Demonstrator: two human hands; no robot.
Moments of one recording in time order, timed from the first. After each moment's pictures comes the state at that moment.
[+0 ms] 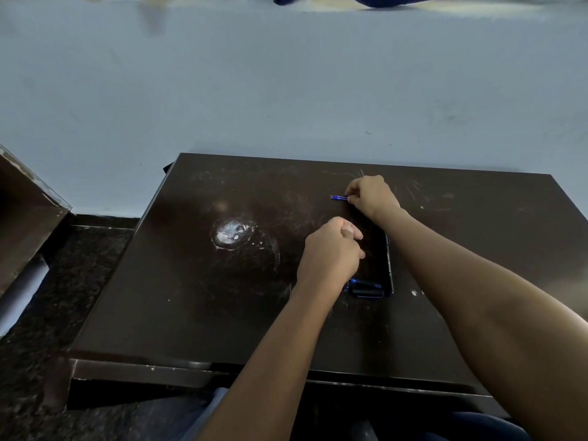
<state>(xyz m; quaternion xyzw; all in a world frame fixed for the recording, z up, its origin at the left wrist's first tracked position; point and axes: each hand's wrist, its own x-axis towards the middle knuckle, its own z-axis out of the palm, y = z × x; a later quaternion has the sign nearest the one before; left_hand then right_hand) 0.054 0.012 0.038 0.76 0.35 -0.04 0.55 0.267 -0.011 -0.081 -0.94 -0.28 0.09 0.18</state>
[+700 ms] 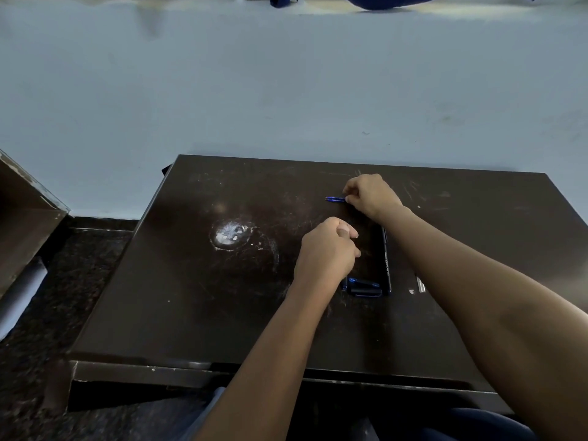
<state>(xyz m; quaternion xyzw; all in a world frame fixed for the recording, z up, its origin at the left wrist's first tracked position) 0.055 0.015 0.029 0.76 0.35 -0.02 0.54 0.257 -0.017 -0.063 -0.93 -0.32 0.08 0.16</state>
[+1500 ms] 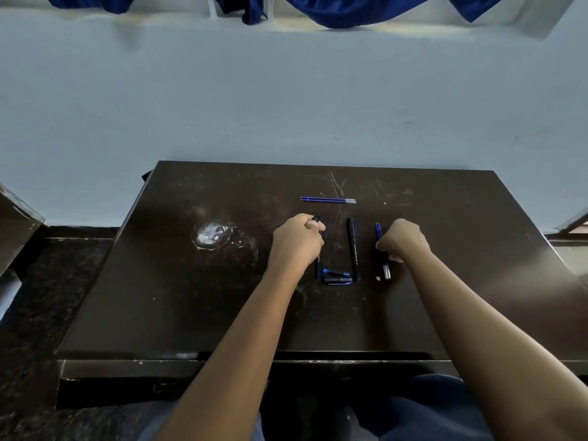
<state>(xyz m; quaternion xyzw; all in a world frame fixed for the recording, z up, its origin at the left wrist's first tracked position) 0.051 0.013 0.029 0.78 0.35 -0.01 0.51 0.200 -0.125 -0.052 -0.96 0.04 0.20 0.18</state>
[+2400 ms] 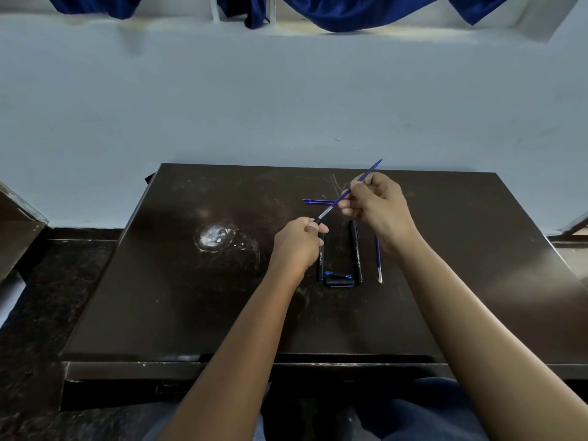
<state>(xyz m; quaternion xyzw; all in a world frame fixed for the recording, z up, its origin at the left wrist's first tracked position) 0.054 0.018 0.021 0.77 0.34 0.00 0.55 0.143 -0.078 0.030 -0.71 -0.11 0.13 0.68</state>
